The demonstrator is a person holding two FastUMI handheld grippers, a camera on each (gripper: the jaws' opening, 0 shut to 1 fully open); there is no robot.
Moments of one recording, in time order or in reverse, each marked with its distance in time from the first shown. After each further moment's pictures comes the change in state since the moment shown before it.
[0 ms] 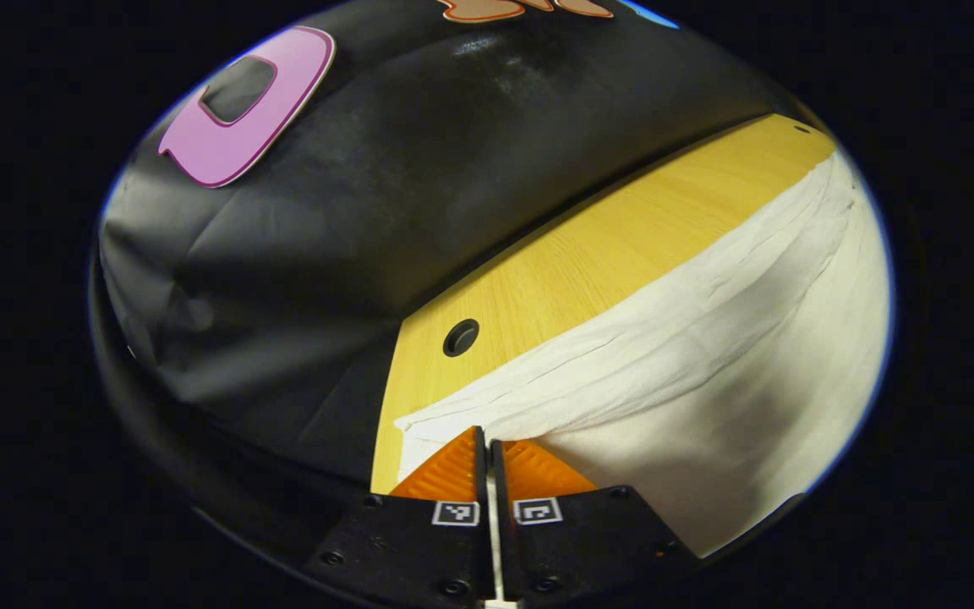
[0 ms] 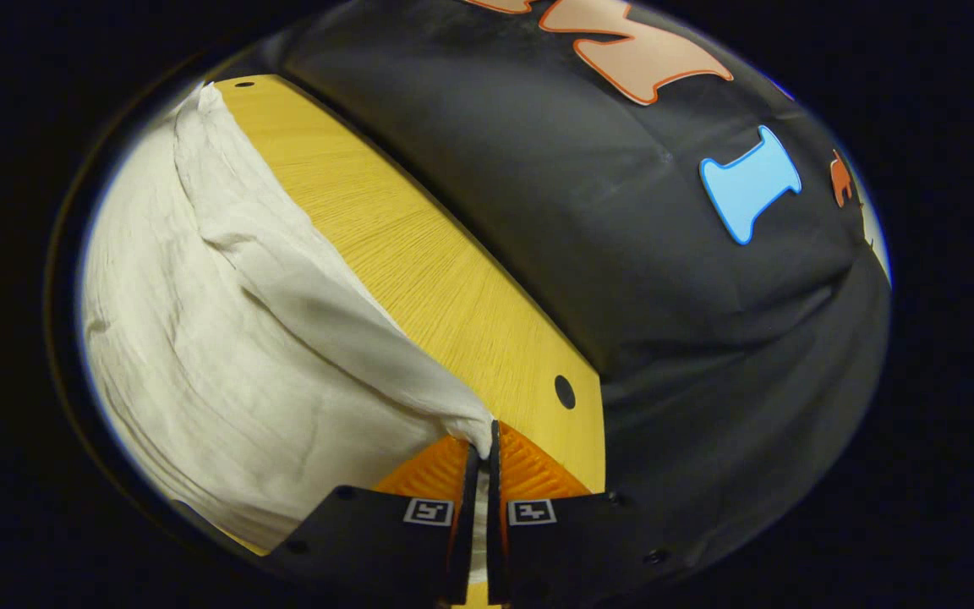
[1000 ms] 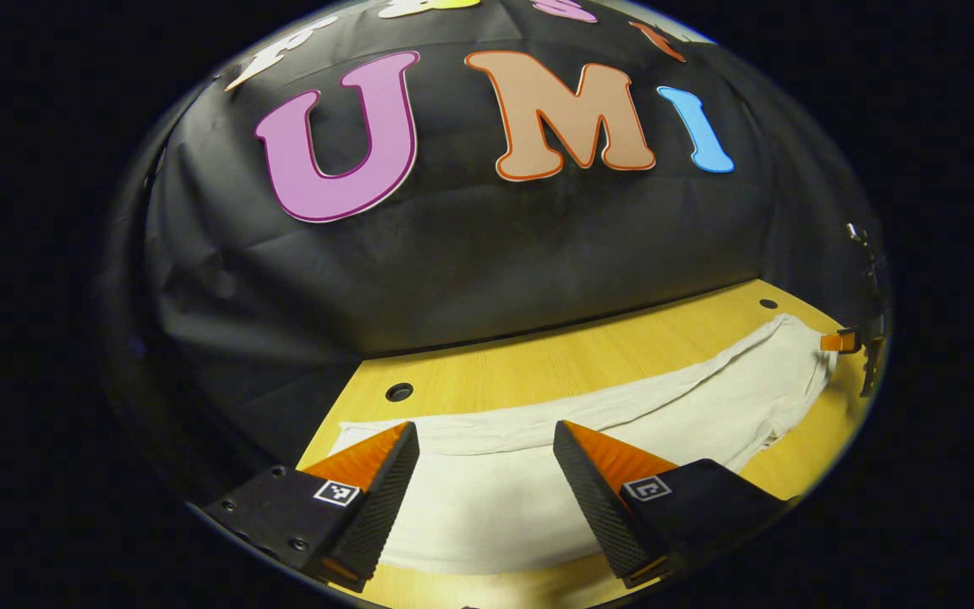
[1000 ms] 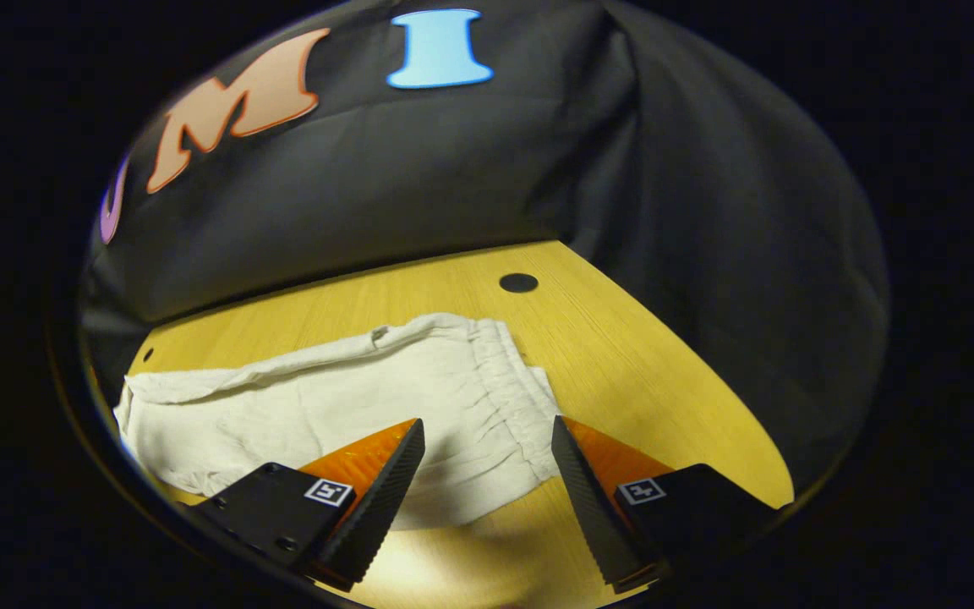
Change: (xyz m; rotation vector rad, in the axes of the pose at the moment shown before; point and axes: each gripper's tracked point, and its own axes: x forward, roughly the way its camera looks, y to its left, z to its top) left arm -0.179 -0.052 0.101 -0.378 -0.262 -0.116; right arm -0.034 -0.036 -0.089 1.017 0.132 0.113
